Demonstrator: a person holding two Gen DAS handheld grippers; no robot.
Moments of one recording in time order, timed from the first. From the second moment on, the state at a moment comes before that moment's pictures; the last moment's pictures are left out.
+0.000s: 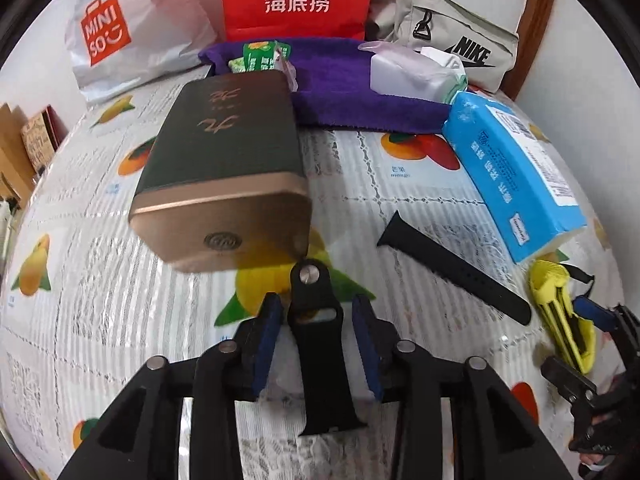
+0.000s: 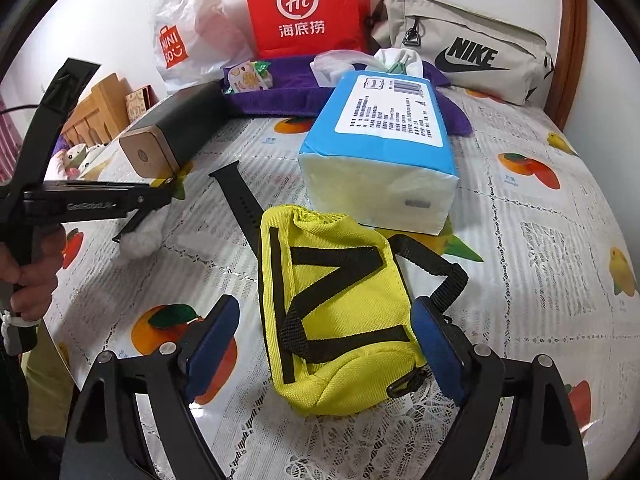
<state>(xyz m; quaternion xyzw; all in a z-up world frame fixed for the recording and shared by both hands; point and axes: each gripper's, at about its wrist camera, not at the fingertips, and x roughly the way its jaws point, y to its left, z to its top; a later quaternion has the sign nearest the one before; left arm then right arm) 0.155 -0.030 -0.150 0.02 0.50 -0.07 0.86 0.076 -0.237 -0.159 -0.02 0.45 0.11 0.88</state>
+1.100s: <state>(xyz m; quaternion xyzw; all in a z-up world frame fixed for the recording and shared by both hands) 0.118 0.017 -0.091 -0.06 0.45 -0.09 0.88 0.052 -0.239 -0.112 0.00 0.41 0.13 0.90</state>
